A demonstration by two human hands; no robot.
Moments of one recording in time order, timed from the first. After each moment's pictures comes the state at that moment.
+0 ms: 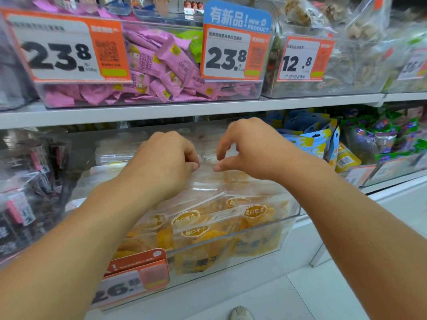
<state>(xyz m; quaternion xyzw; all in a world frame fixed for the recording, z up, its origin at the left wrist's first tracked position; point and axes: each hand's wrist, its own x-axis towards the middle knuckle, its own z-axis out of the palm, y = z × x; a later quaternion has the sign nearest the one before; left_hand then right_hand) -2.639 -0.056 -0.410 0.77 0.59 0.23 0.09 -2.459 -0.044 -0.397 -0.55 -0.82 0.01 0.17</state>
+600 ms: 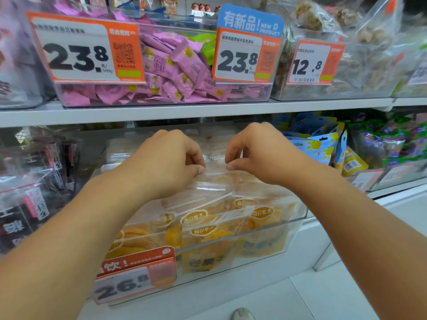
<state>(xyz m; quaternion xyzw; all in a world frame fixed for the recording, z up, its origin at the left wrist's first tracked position) -2.655 -0.059 -0.403 0.81 0.55 0.21 0.08 -2.458 -0.046 -0.398 -0.57 -0.80 0.02 0.18</state>
